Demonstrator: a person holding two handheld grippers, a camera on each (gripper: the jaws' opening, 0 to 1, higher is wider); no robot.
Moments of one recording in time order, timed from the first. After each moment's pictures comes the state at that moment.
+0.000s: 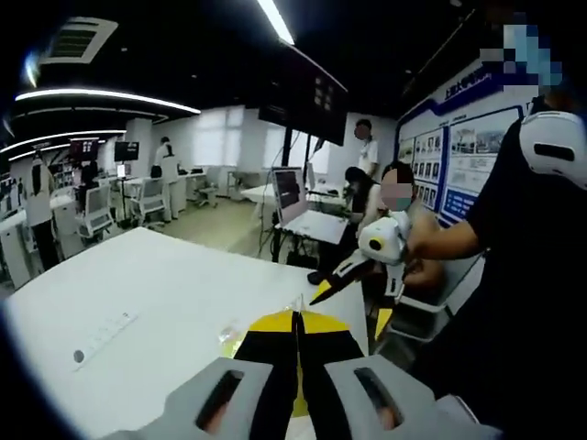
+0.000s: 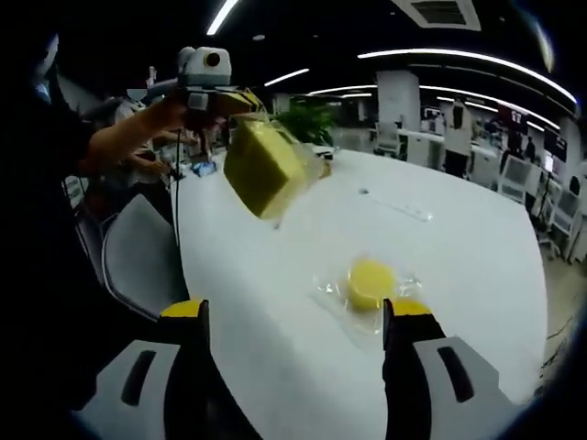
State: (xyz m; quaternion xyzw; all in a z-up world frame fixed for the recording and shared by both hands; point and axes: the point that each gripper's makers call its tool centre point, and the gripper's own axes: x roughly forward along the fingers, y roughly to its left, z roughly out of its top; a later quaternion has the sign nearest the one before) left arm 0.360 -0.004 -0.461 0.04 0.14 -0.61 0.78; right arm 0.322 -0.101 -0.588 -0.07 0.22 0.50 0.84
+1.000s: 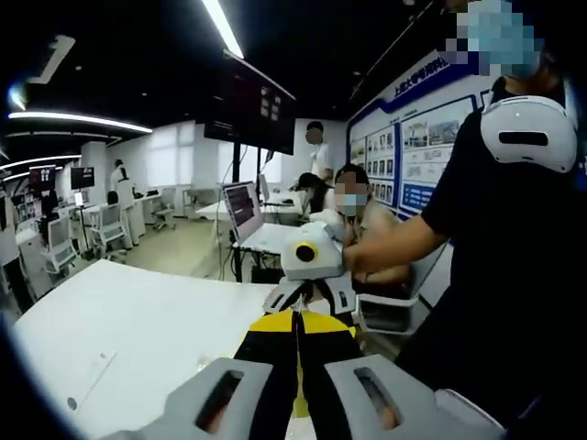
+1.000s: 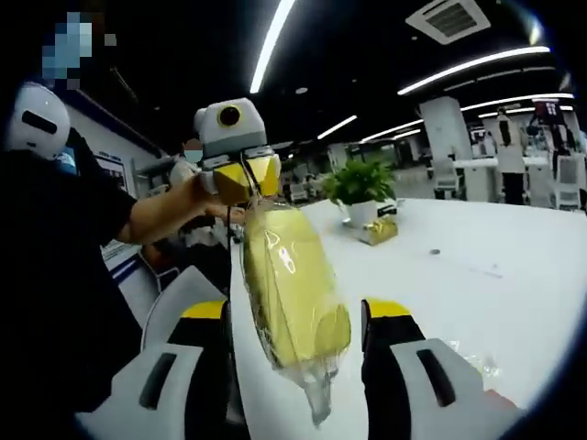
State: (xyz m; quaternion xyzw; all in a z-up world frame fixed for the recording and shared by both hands) left arm 0.335 -0.027 -0.446 0.05 0.09 -0.69 0.71; right arm 0.338 -0.007 -0.528 0.07 0.14 0.62 0.77
